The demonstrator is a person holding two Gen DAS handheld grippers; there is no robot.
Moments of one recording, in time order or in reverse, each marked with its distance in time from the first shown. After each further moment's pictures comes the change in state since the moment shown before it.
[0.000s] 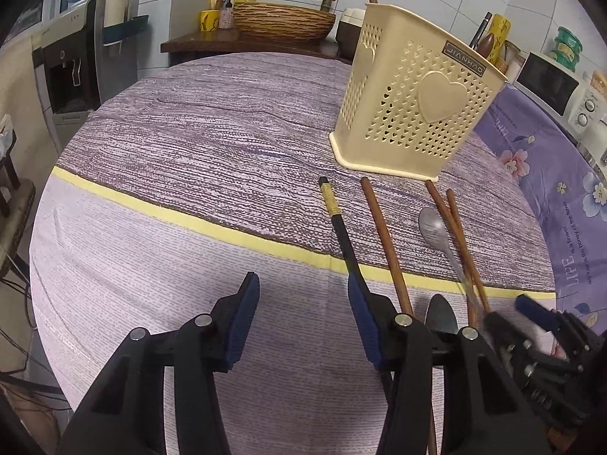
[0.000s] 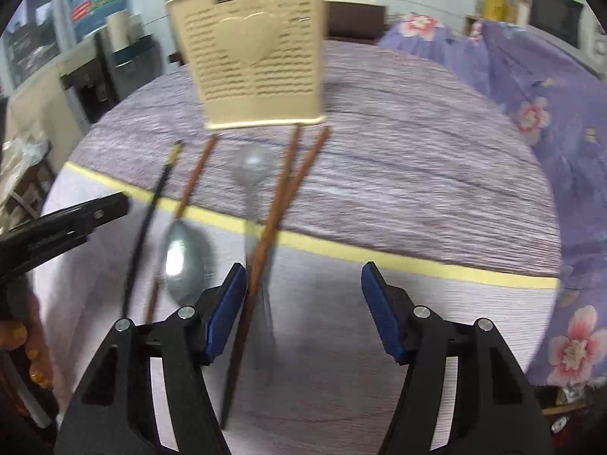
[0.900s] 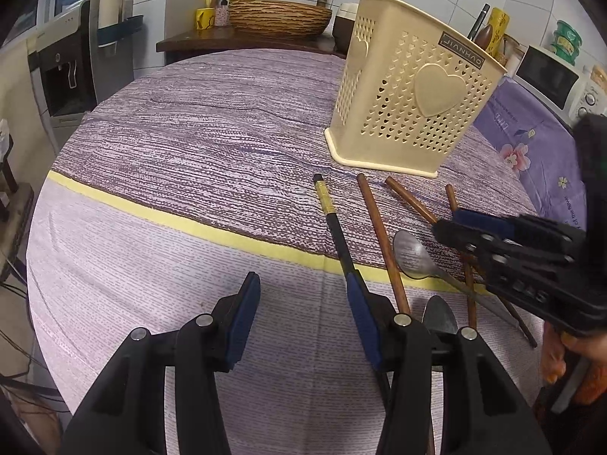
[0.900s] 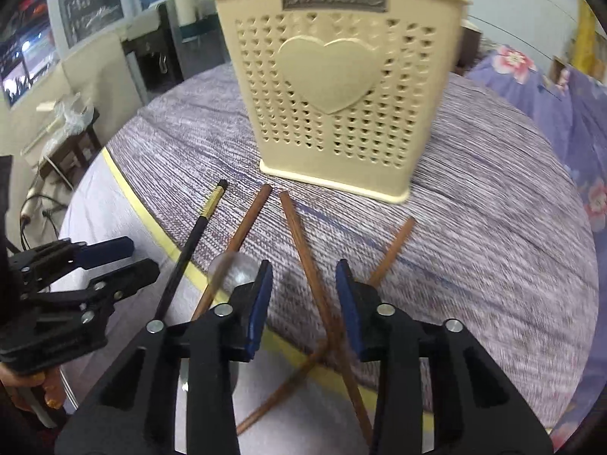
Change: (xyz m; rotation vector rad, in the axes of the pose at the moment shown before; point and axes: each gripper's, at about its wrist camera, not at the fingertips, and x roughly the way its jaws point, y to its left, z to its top) left arm 0.005 -0.003 0.006 0.015 0.018 0.005; right arm 0.061 0.048 0.087 -0.289 0.081 0.265
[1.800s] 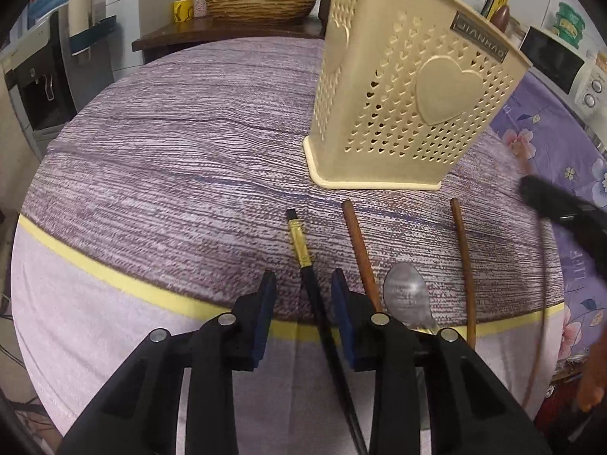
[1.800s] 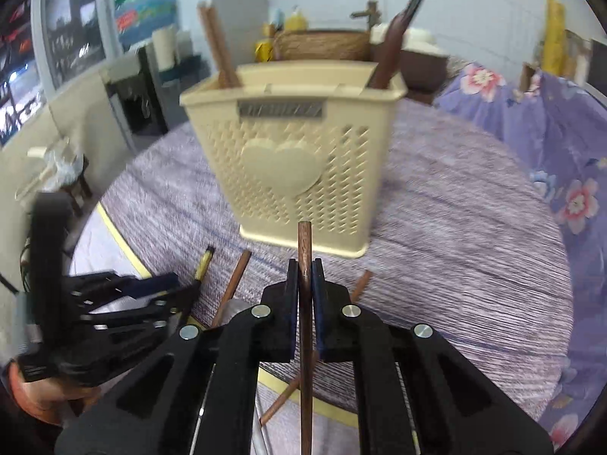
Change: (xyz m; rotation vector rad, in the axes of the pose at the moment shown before) left arm 0.037 -0.023 0.041 0.063 0.074 0.014; right arm -0.076 -0.024 0.012 0.152 -0.217 -0.065
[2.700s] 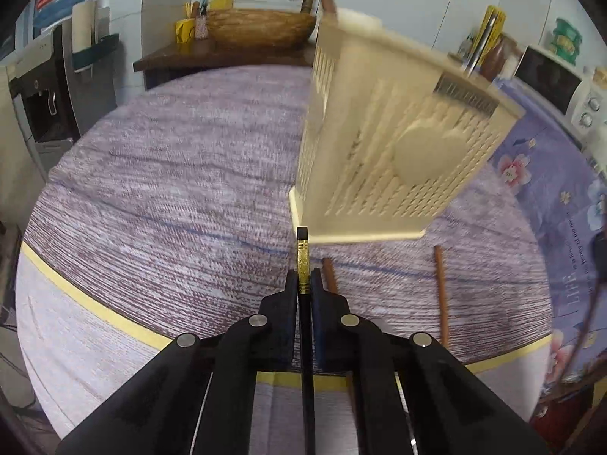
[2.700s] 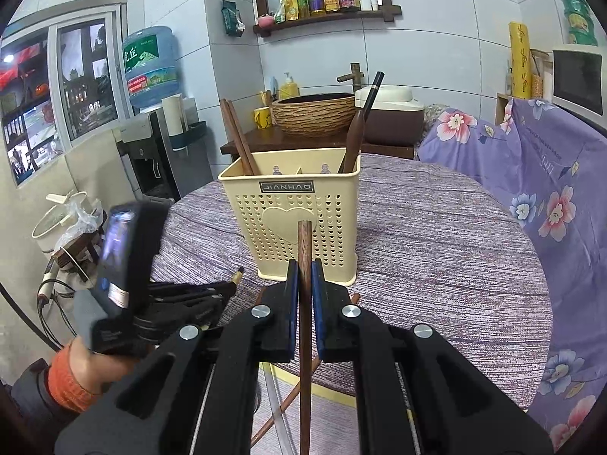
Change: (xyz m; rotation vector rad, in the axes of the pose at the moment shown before) left arm -0.027 -0.003 0.026 -0.032 -0.110 -0.031; right arm -0.065 -0.003 -0.015 0.040 -0.200 0.028
